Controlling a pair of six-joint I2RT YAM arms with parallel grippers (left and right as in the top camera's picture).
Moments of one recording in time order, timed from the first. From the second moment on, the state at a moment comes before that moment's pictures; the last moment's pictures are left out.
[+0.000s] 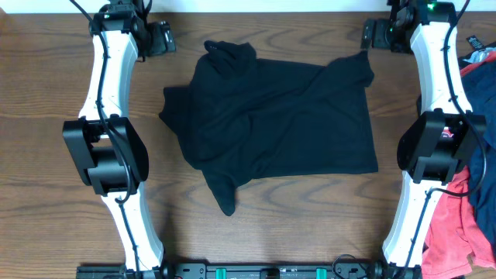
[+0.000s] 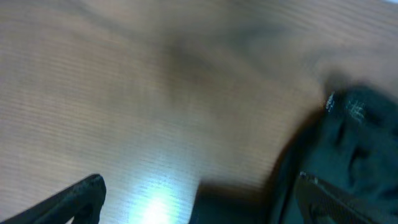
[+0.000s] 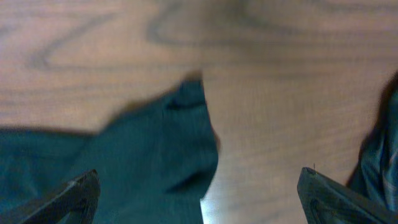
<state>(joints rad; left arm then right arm) 0.06 2.24 2.09 -0.97 -0.03 -0.20 -0.07 2.35 2.30 -1.09 -0.01 0.09</state>
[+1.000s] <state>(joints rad) 0.05 1.76 1.96 -1.44 0.11 -0.17 0.03 2.14 2.29 -1.51 -0.05 0.08</state>
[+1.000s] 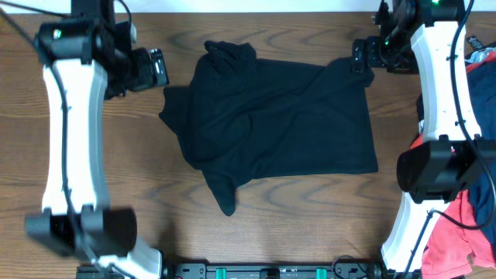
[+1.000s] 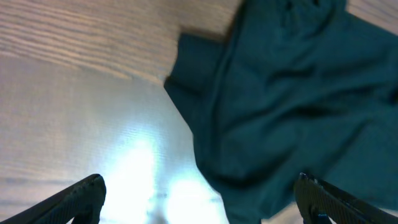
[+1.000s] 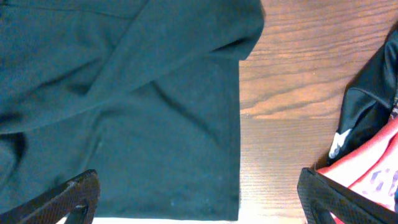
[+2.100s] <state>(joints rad) -0.05 1.47 0.96 -0.99 0.39 -0.25 0.24 1.77 1.27 -1.08 -0.14 0.25</state>
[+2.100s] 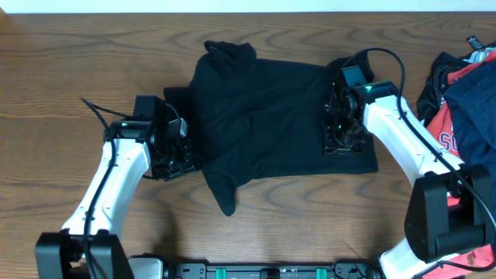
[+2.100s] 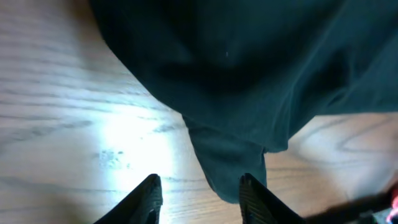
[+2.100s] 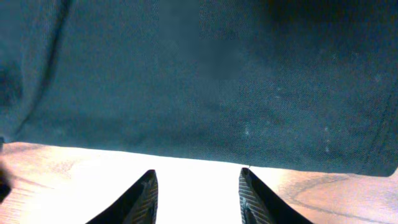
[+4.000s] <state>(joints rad) -0.11 1.66 0.87 -0.74 0.48 -0.44 0.24 1.68 0.84 -0.57 -0.18 0.36</state>
